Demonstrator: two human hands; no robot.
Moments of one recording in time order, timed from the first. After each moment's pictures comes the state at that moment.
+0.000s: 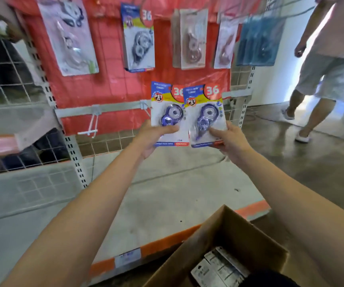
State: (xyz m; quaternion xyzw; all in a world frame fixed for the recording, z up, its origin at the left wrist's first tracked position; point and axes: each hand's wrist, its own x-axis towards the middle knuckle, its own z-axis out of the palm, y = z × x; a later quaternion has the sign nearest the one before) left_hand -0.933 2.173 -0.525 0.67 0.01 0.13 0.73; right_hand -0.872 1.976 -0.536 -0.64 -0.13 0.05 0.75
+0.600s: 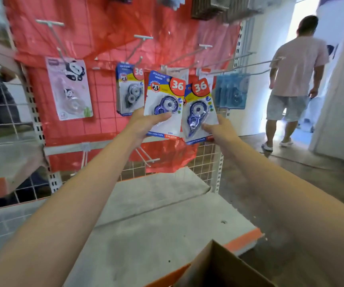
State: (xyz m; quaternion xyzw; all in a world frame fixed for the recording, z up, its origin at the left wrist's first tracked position) left_hand -0.923 2.172 -0.406 0.70 -0.09 0.23 0.66; right_hand -0.866 1.977 -0.420 -0.75 -0.14 -0.10 0.64
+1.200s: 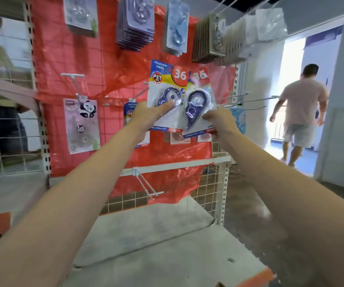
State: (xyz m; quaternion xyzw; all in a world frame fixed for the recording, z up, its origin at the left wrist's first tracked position) left_hand -0.925 2.171 -0.313 0.69 -0.11 0.33 0.63; right_hand -0.871 1.995 -0.319 -0.68 -0.18 -0.17 0.69
